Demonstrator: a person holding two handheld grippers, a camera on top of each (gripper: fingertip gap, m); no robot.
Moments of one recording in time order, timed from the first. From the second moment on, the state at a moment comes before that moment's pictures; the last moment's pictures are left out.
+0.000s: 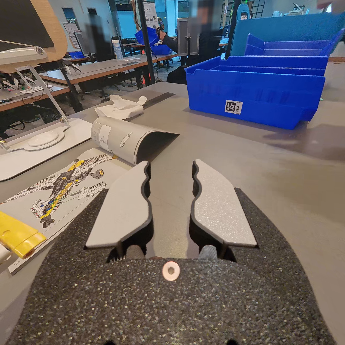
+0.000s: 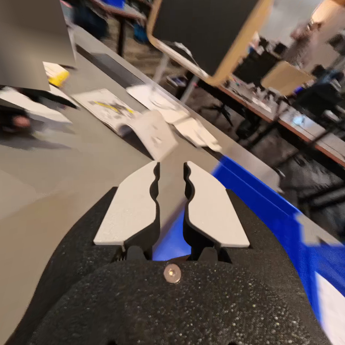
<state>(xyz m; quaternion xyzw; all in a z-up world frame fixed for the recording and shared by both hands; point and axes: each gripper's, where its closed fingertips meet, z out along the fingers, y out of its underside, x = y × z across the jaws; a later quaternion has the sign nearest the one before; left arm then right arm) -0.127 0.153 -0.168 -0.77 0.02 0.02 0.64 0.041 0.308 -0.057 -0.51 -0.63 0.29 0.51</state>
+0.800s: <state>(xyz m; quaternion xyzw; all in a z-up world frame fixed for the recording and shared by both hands) -0.142 0.161 -0.176 -0.79 -0.03 0.01 0.61 0.048 0.464 -0.177 -0.62 -0.74 0.10 0.24</state>
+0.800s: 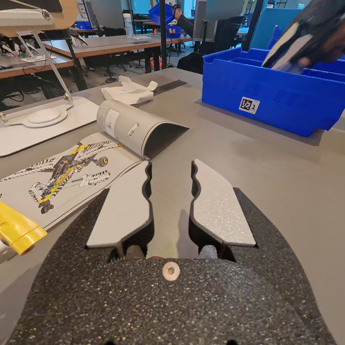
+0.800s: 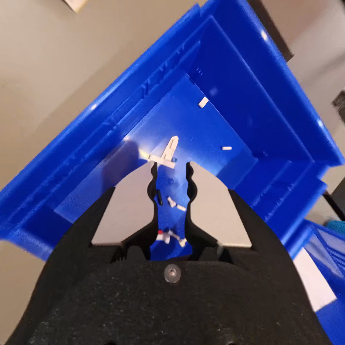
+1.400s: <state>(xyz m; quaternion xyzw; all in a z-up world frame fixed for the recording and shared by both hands) -0.131 0.154 -0.168 -0.77 -0.01 -0.02 0.64 0.017 0.478 -0.242 -0.68 -0.71 0.08 0.17</state>
